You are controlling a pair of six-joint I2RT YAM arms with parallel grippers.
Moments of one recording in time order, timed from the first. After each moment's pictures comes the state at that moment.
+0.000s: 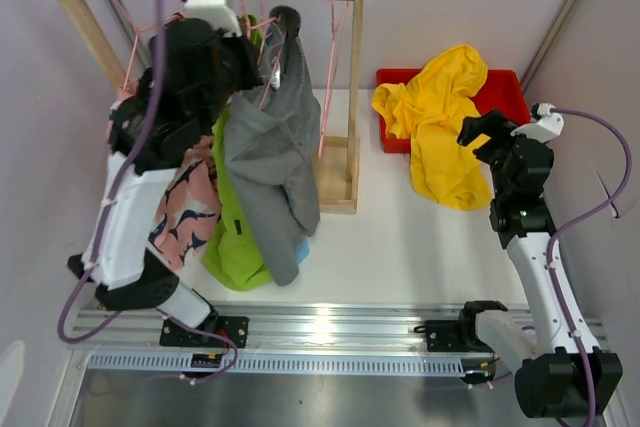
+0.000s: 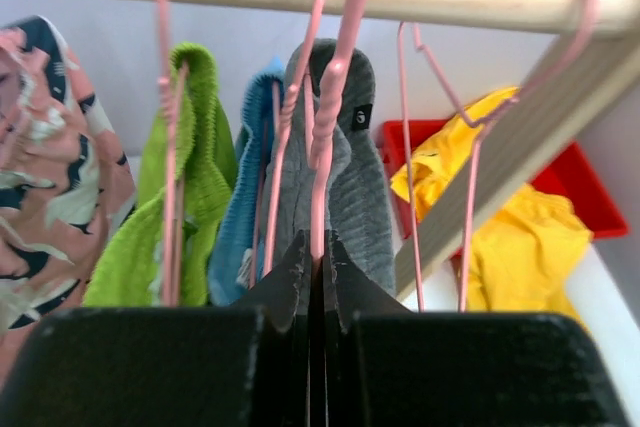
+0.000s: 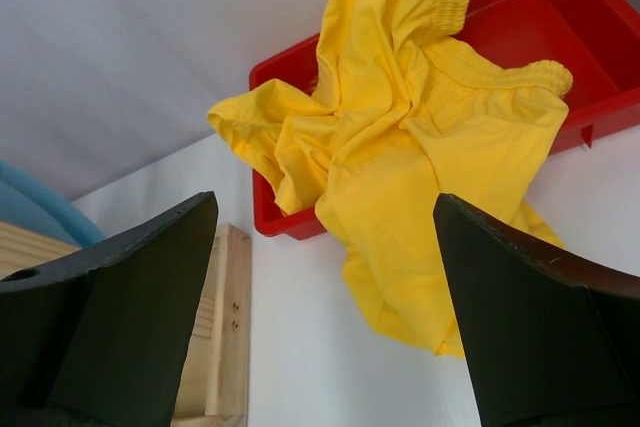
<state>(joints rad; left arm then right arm) -0.66 1.59 2.38 -0.94 -0.50 -0.23 0.03 0.95 0.86 0.03 0.14 0.45</state>
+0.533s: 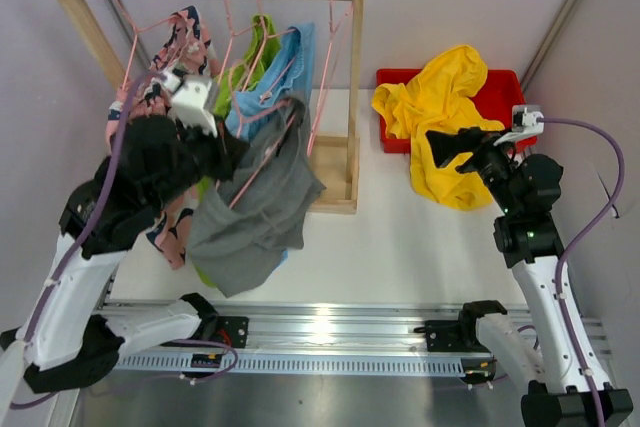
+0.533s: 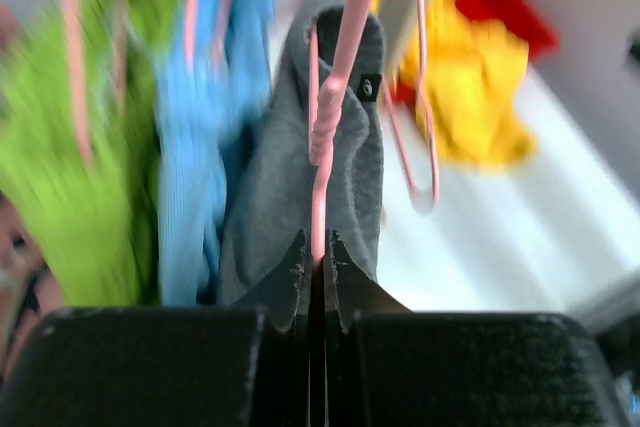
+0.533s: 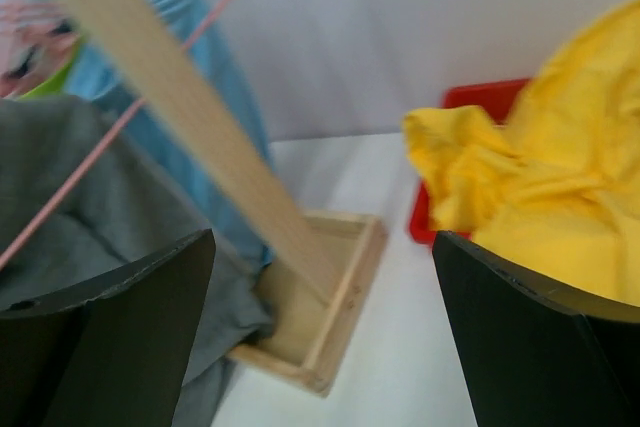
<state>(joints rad) -0.67 1.08 1.79 -0.94 -0.20 -0.22 0.09 0.81 0.87 0.03 -0.25 0.42</state>
